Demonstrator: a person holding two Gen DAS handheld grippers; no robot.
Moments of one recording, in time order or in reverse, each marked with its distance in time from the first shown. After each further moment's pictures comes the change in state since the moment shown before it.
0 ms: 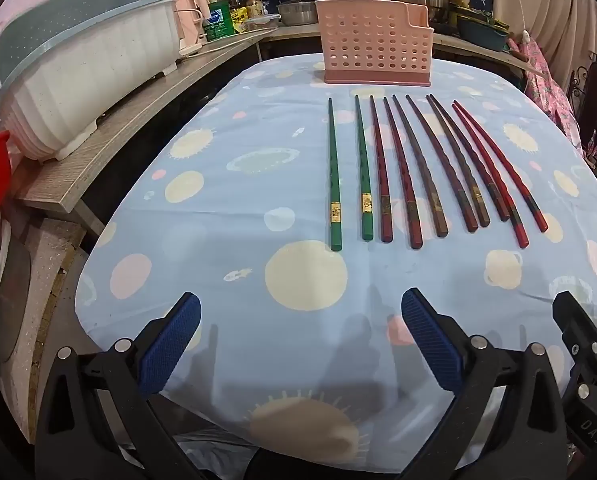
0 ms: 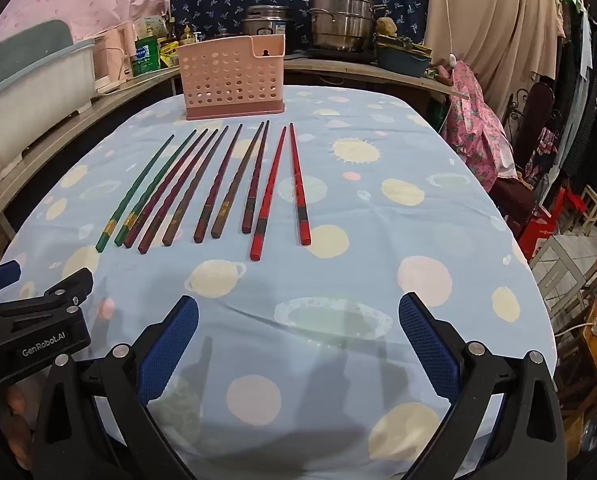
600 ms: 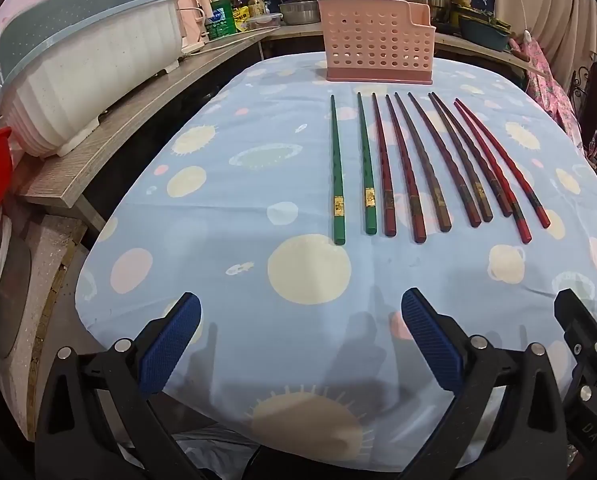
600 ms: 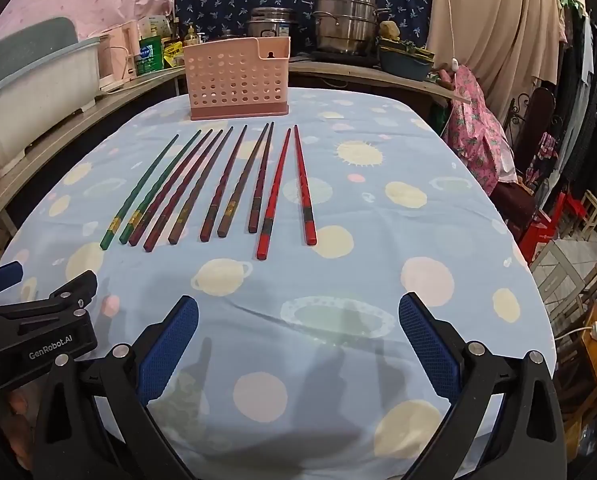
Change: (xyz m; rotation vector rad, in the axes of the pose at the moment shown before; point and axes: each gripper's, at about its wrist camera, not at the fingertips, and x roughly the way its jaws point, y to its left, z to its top) left arm 0.000 0.003 -0.004 -0.004 0.008 -0.001; right arm -0.004 0.006 -0.002 -0.016 -0.011 -0.002
